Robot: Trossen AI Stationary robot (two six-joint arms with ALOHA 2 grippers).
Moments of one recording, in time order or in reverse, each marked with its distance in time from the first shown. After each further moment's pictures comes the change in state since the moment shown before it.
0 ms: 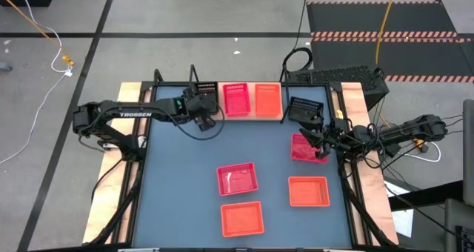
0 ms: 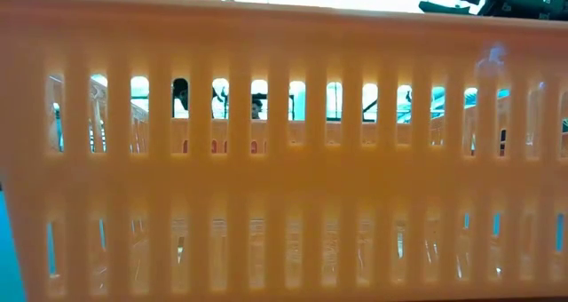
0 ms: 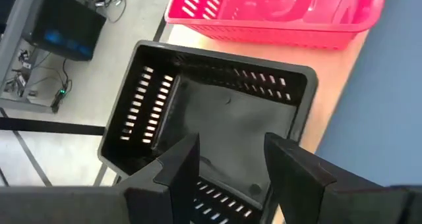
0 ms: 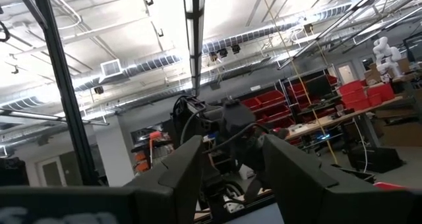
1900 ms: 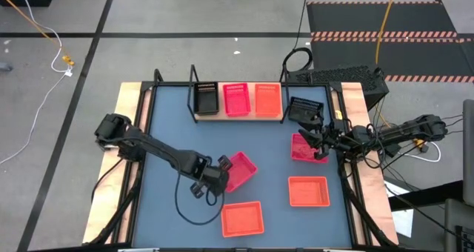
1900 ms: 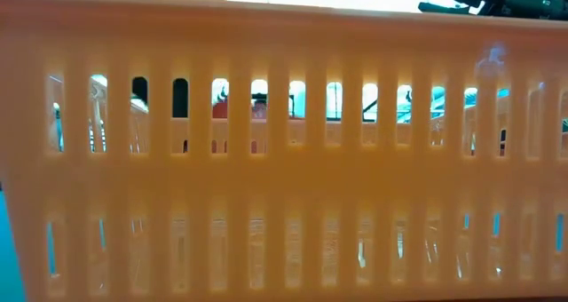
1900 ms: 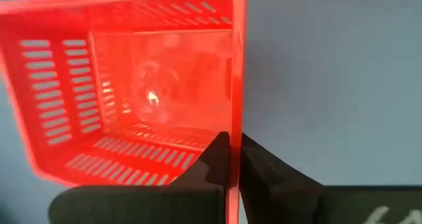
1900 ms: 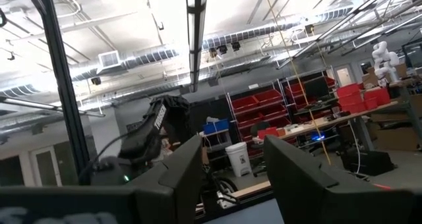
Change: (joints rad) left arm -0.644 0.326 0.250 -0.170 0.400 0.400; right arm 0.001 -0.001 0.000 -0.016 -0.006 -0.043
